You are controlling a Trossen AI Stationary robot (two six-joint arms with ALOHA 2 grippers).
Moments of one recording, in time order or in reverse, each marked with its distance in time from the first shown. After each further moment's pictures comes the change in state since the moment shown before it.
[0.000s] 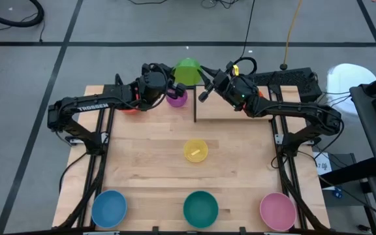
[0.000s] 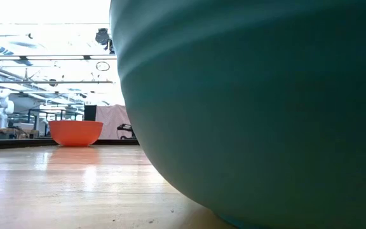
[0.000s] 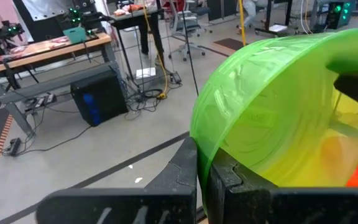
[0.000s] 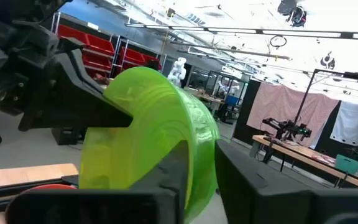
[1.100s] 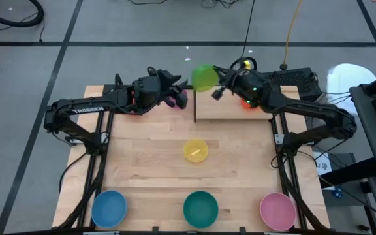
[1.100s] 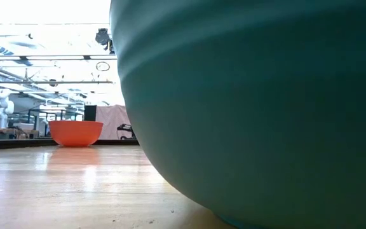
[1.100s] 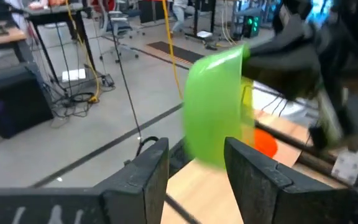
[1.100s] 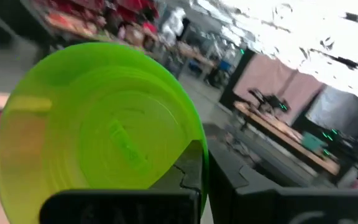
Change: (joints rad) left arm -0.052 -0.049 0.000 0.025 0.219 -0.006; right arm -0.003 -0.235 0.000 -0.437 0.051 -0.119
